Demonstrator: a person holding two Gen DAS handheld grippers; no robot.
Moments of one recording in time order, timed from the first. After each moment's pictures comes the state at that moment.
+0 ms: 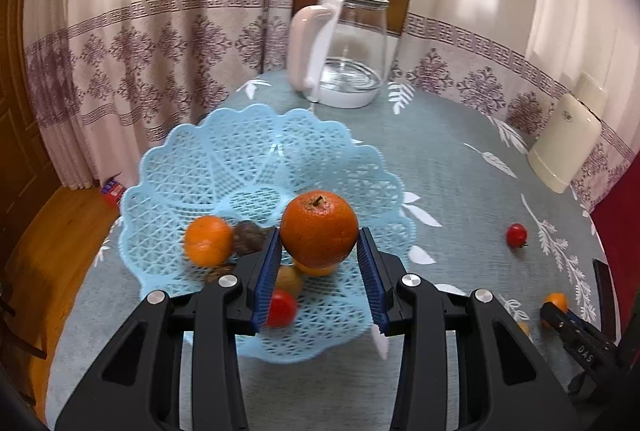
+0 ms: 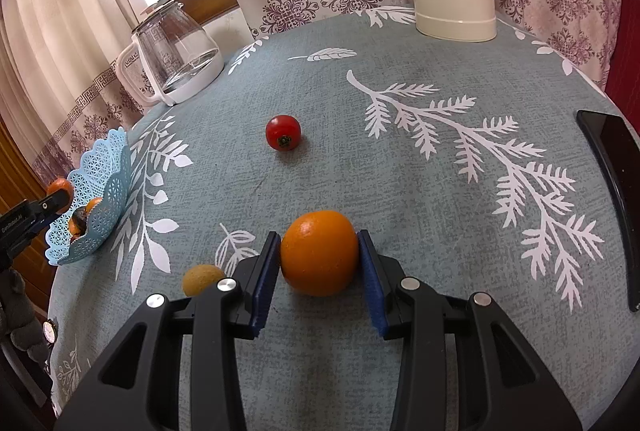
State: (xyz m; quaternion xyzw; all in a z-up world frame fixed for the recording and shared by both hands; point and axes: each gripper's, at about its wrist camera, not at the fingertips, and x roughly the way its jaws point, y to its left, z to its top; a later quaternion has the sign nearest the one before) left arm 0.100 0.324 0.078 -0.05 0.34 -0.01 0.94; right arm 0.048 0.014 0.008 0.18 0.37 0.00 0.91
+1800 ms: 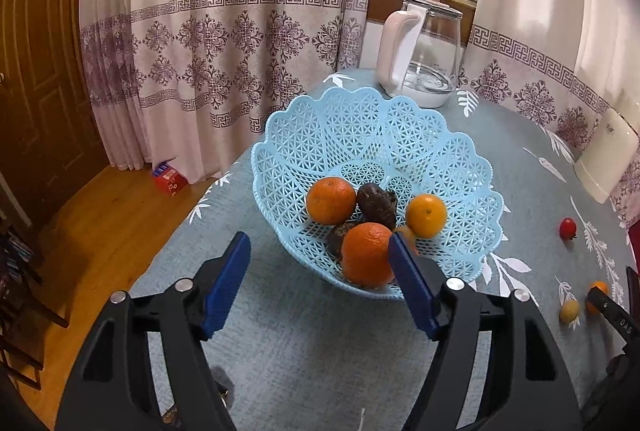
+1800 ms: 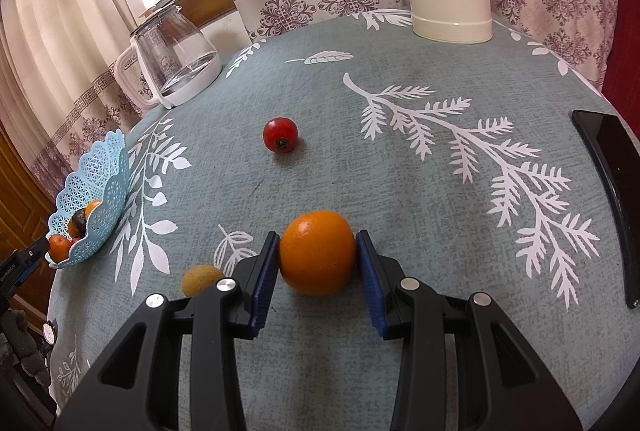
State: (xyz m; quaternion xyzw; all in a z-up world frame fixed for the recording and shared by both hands) left arm 0.057 0.381 0.066 -0.06 0.33 0.08 0.94; right arm 0.045 0.010 0.010 0.17 0.37 -0.01 0.91
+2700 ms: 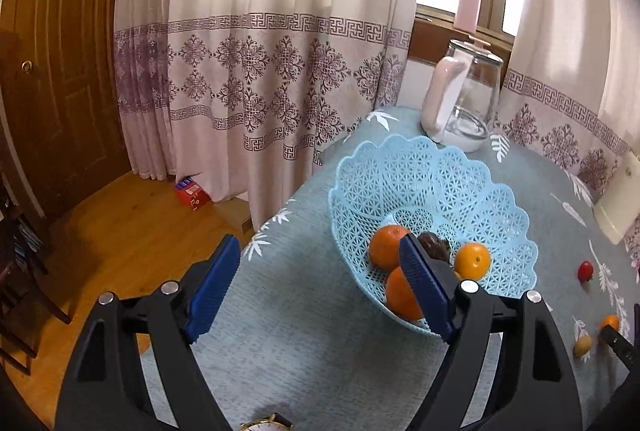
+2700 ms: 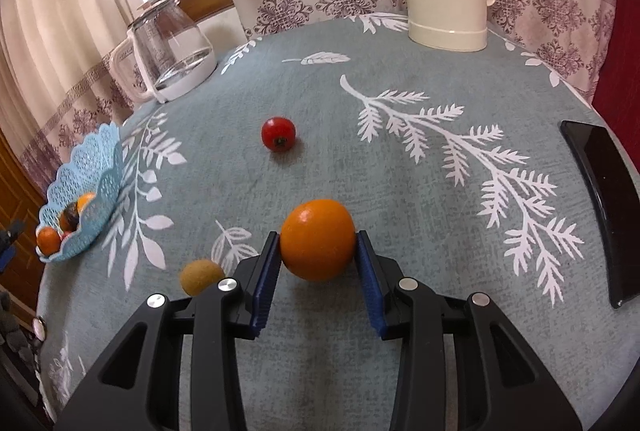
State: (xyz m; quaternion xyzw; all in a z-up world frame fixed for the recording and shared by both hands) left arm 0.051 0.429 0.083 -0.08 0.28 0.13 0.95; right arm 0.043 0.018 0.019 0.15 0.37 -0.03 0.92
